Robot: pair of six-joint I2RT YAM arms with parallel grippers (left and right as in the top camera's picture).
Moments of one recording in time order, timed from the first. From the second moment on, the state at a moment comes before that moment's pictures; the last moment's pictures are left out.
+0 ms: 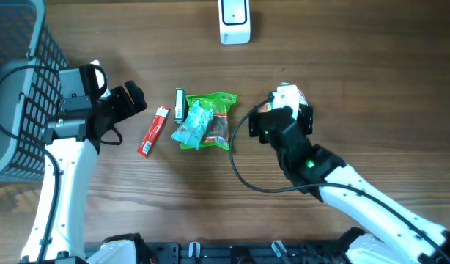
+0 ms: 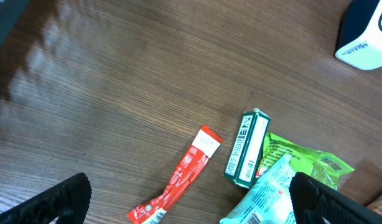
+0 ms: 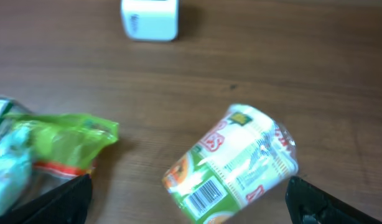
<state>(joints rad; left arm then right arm) 0.10 1.32 1.05 -0.67 0.10 -0.34 0.67 1.29 0.77 -0.18 0.46 0.34</state>
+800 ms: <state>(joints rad) 0.10 1.32 1.05 -0.67 0.10 -0.34 0.16 1.35 1.12 -0.69 -0.27 0.63</state>
